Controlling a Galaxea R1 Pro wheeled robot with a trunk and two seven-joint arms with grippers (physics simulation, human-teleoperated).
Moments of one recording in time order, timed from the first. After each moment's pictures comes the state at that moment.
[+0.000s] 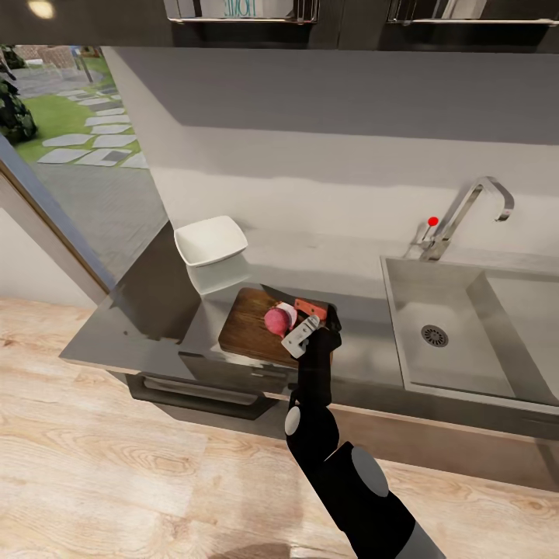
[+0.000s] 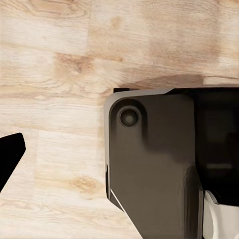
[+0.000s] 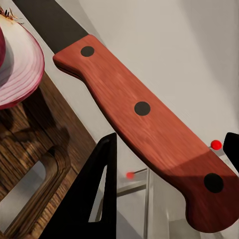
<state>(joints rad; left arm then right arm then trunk) 0.37 0.08 -0.03 -1.08 0.07 -0.09 0.00 -0.51 0.17 0.59 -1.42 0.93 0.67 -0.36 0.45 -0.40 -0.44</state>
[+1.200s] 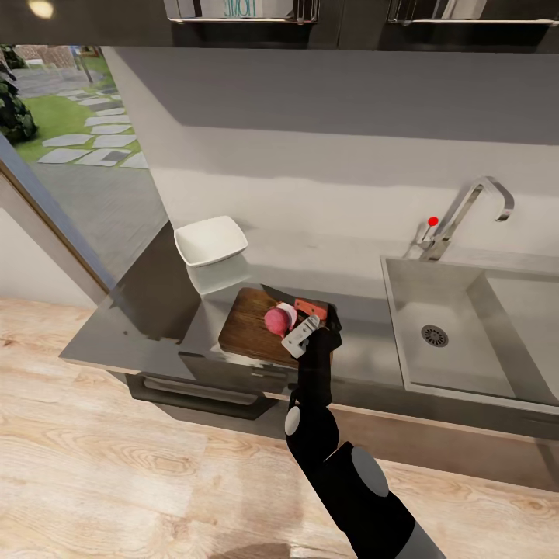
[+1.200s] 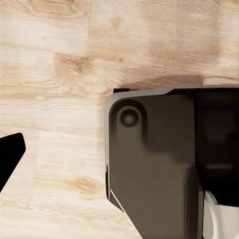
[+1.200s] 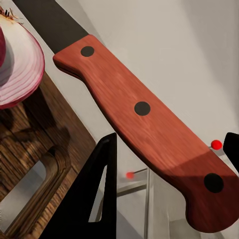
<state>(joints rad) 0.37 0.08 -0.03 -1.08 0.07 -0.09 0.00 -0.51 0.17 0.59 -1.42 0.92 0.67 -0.36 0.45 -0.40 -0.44</state>
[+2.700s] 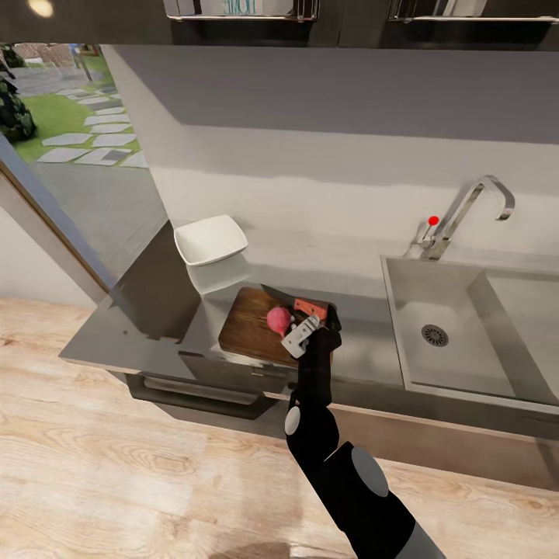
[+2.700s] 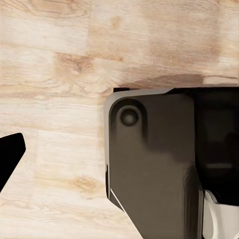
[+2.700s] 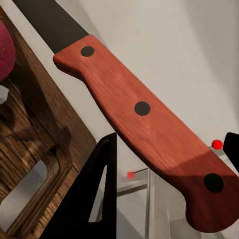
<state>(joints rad) 0.37 0.08 -0.03 -1.08 0.07 -0.09 0.00 -0.51 0.17 0.59 -1.42 0.92 0.67 -0.36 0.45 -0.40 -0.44</state>
